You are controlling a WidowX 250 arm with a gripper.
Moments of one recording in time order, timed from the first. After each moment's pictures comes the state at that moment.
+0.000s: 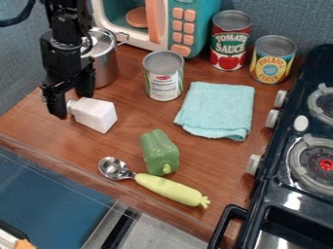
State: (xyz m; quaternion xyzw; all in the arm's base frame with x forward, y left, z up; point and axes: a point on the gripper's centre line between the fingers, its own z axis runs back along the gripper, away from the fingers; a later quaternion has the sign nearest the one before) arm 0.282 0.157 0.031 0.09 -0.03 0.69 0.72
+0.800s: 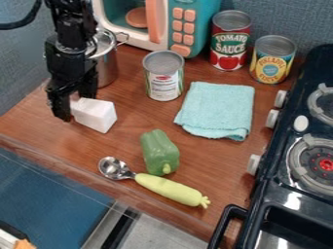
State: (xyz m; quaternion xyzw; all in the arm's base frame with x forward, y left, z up) arm 0.286 0.148 0.027 0.10 -0.05 0.69 0.72
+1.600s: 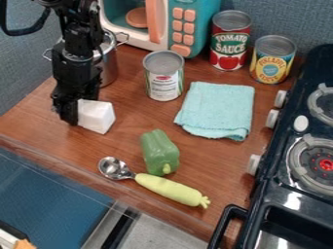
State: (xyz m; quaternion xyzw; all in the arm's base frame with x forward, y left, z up) arm 0.283 0.147 0.015 0.11 -0.04 0.68 0.72
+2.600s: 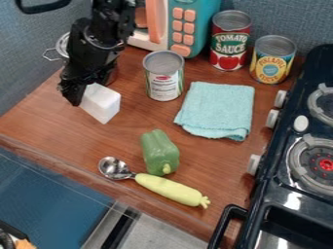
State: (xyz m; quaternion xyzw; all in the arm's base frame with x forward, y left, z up) arm 0.286 0.124 0.066 0.22 -0.15 0.63 0.73
